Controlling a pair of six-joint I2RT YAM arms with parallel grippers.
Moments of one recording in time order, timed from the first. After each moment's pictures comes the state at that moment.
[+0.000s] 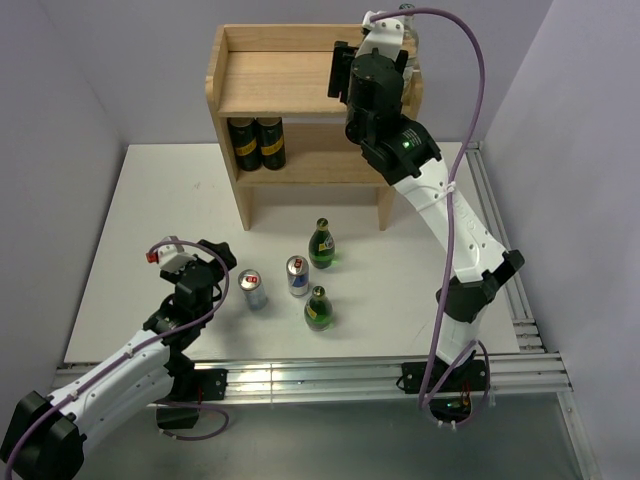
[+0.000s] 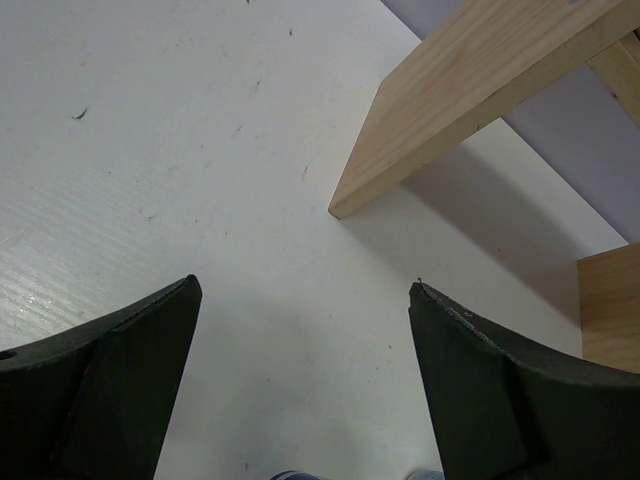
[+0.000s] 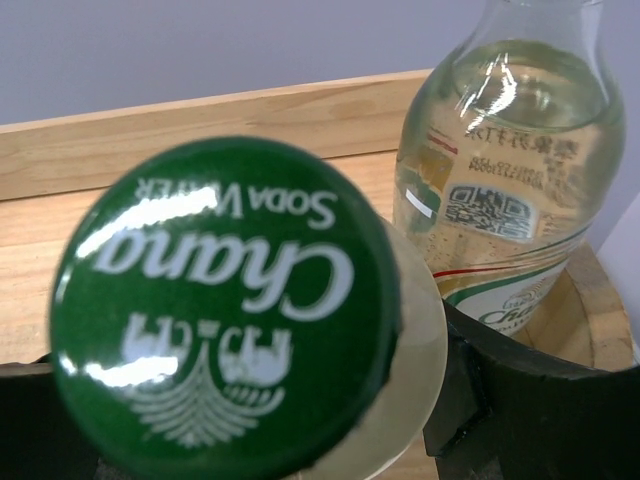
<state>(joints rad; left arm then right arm) -0.58 0.71 0.25 0.15 -0.76 -0.83 0.68 1.79 2.28 -0.46 0.80 0.07</state>
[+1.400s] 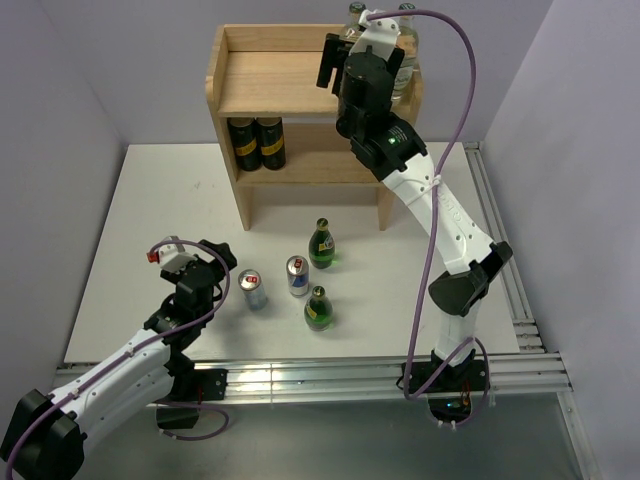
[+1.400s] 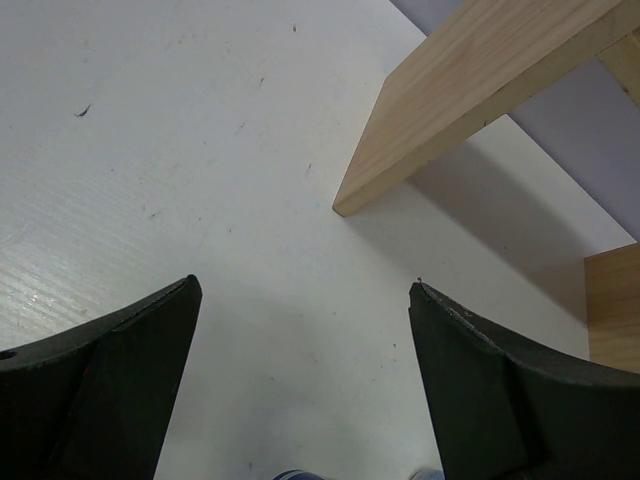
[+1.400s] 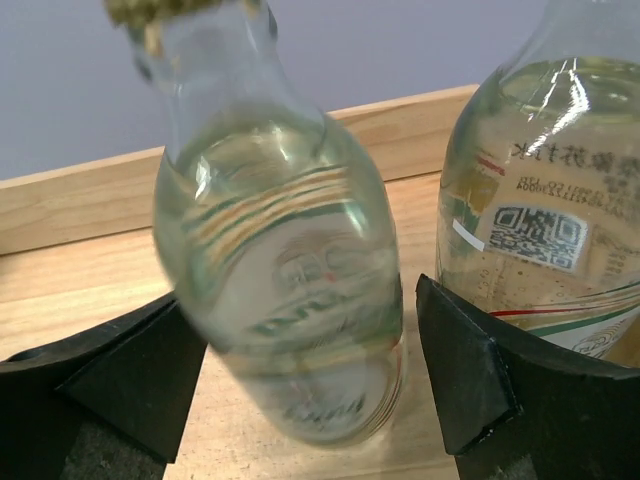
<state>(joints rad) -0.58 0.72 0.25 0.15 -0.76 -0.83 0.66 1.86 2.28 -0.32 0.80 0.09</state>
